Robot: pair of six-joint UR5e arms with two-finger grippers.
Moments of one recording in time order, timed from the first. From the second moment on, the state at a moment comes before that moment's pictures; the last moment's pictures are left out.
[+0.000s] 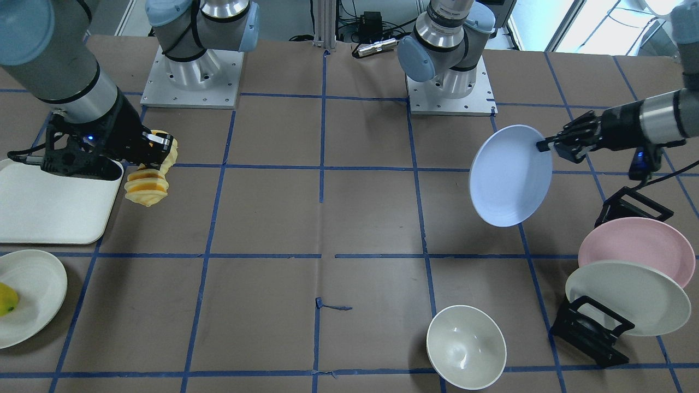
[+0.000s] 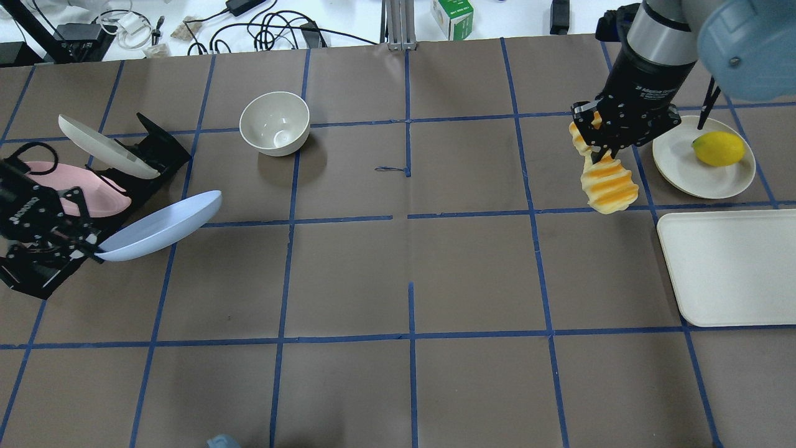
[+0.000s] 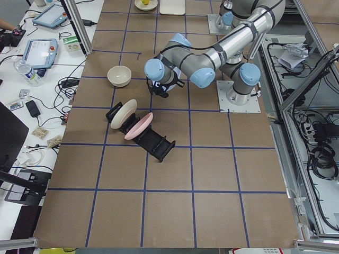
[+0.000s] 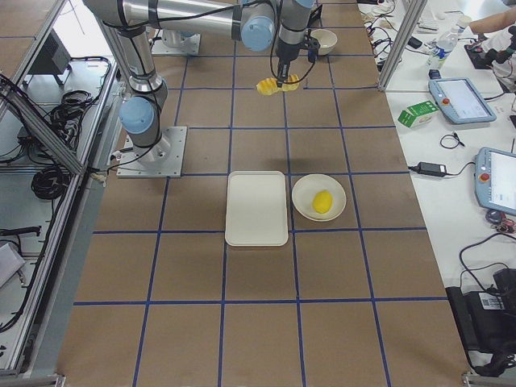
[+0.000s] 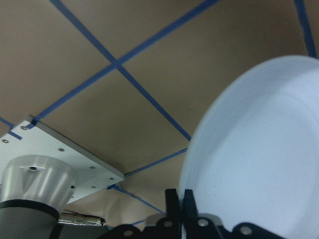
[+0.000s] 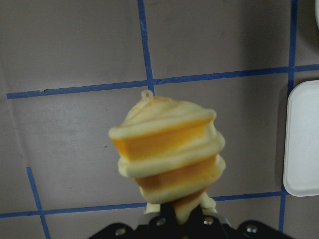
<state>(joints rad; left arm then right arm) -1.00 -1.70 -1.70 -1.90 1.35 -0.29 1.51 -1.48 1.58 -1.55 -1.56 0.02</state>
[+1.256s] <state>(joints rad) -1.74 -1.89 -1.96 -0.81 1.29 -0.92 1.67 -1.39 1.58 -1.65 -1.53 0.07</state>
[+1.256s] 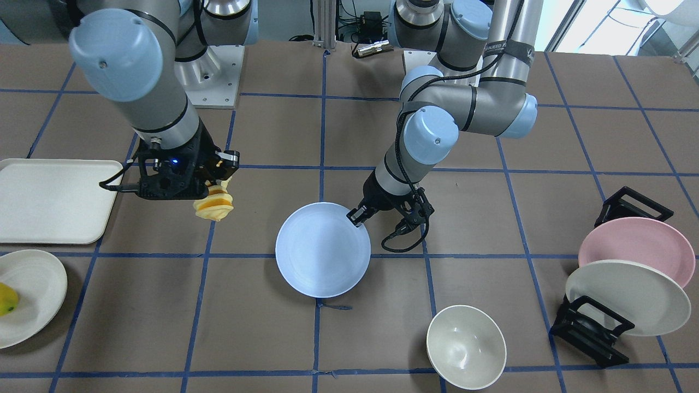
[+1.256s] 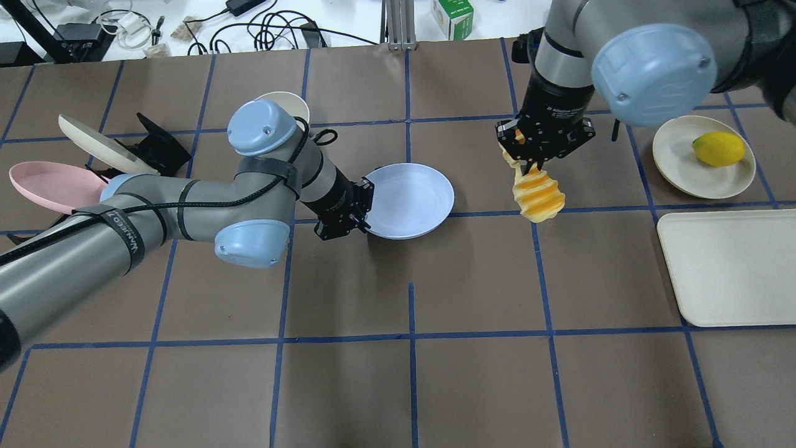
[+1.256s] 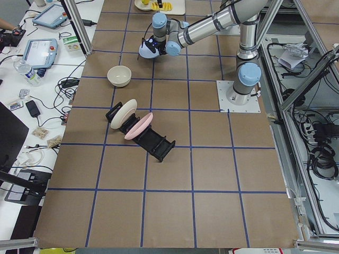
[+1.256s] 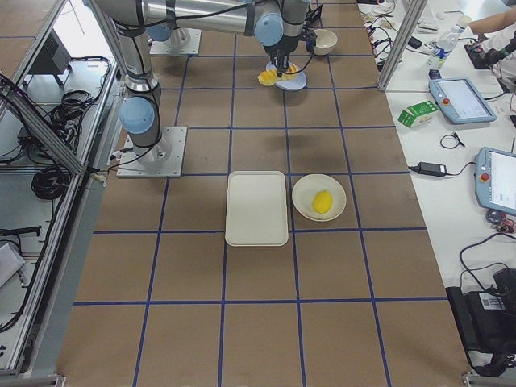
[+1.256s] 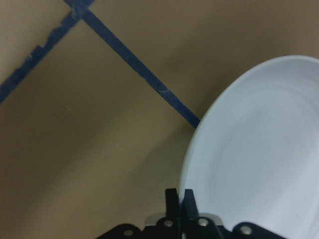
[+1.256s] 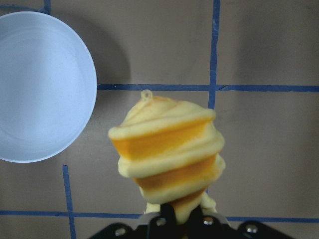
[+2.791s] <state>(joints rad) -1.60 -1.73 -1.50 -1.59 1.42 -0.38 1.91 -1.09 1.59 -2.03 -1.42 0.49</state>
